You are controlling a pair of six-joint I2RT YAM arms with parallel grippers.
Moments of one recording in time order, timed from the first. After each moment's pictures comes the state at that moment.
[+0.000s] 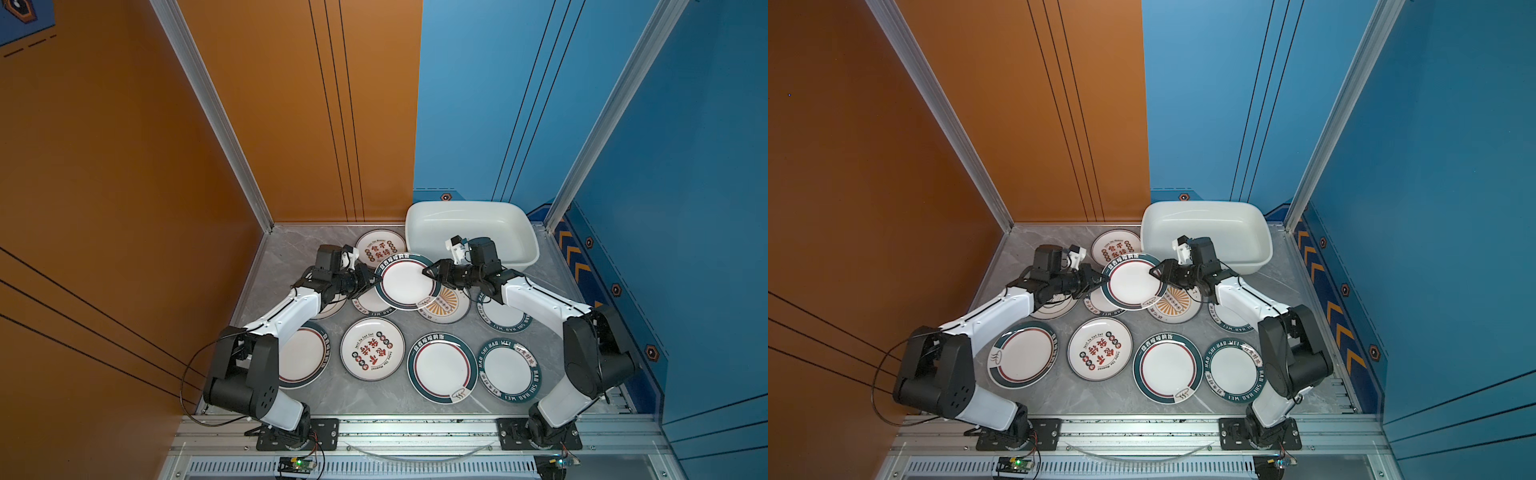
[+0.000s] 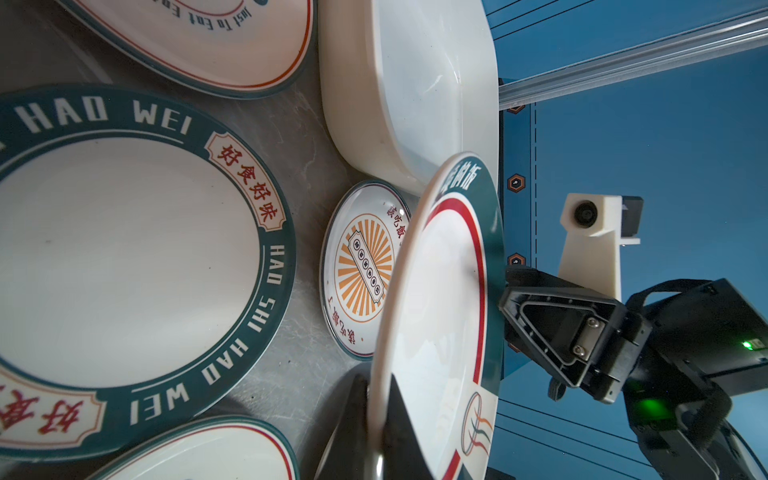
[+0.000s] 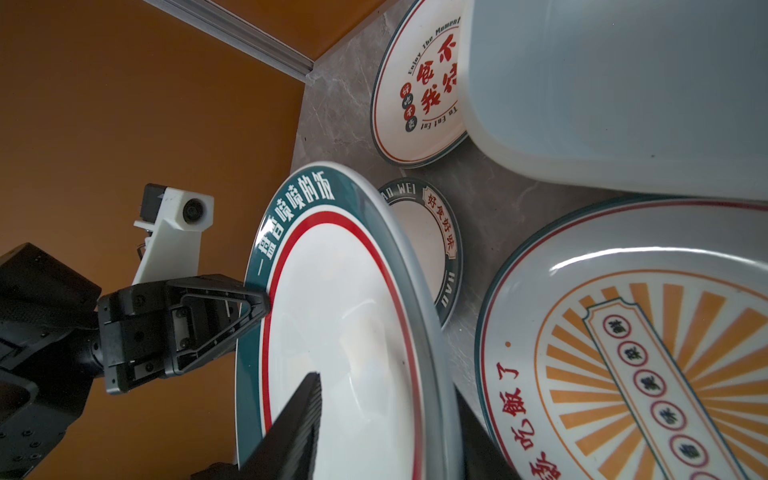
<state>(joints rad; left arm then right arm) -0.24 1.51 0.97 -0.13 0.65 -0.81 0.39 1.66 1.10 -0.05 -0.62 0.72</state>
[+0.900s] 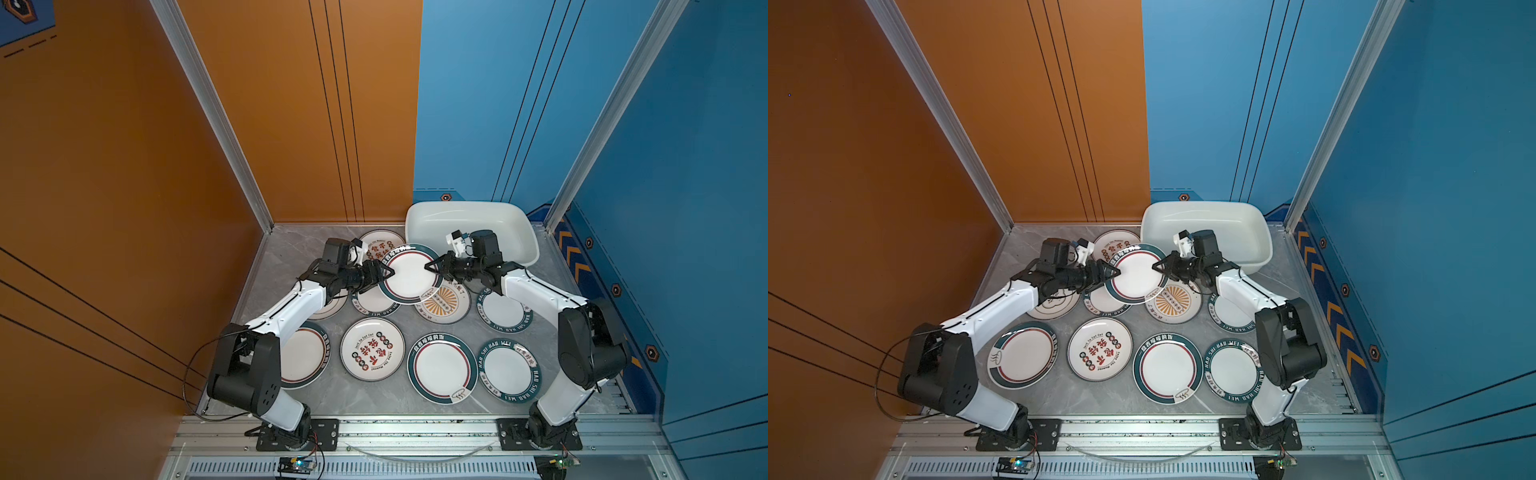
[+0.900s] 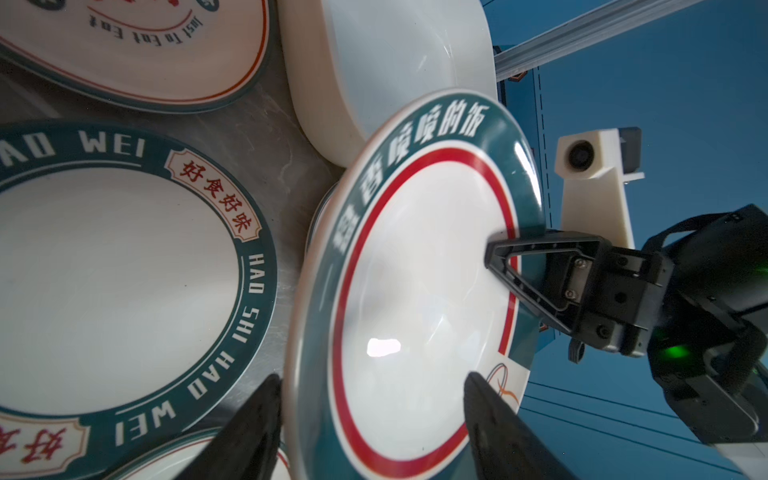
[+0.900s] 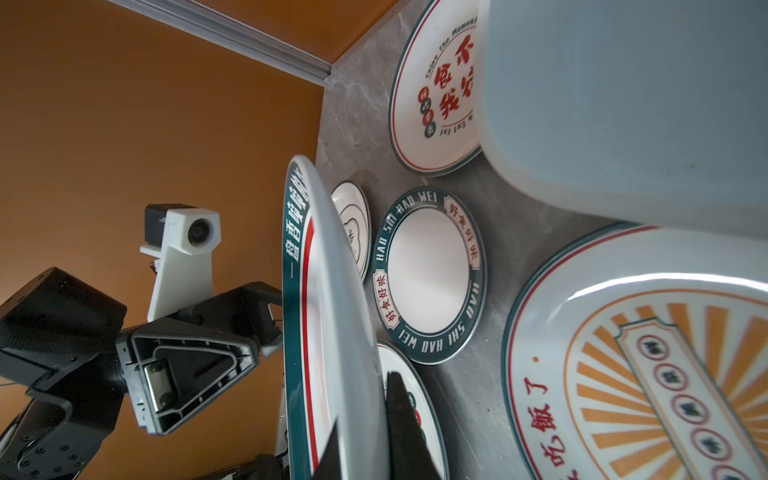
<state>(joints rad) -0.29 1.54 1.08 -0.24 0.62 -0.69 0.33 1.72 1.24 -0.13 -0.69 0.74</state>
